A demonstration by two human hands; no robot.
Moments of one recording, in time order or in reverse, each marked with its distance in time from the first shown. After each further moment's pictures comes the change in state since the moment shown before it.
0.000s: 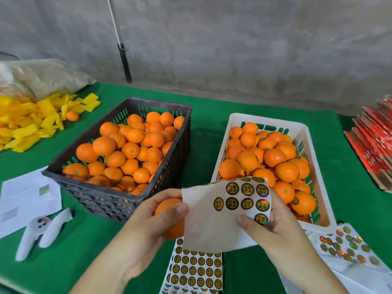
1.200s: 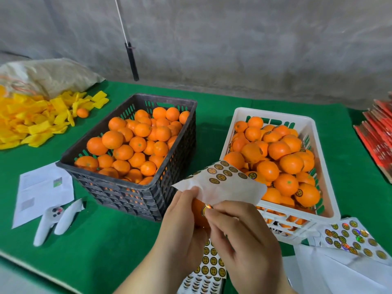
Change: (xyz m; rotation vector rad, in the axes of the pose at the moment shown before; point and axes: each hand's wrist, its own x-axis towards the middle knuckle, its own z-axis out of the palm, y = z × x) left_hand -0.003 -0.005 0.083 -0.435 0.400 -0.269; right_hand -0.026 -0.004 0.069 -0.690 0.376 -0.803
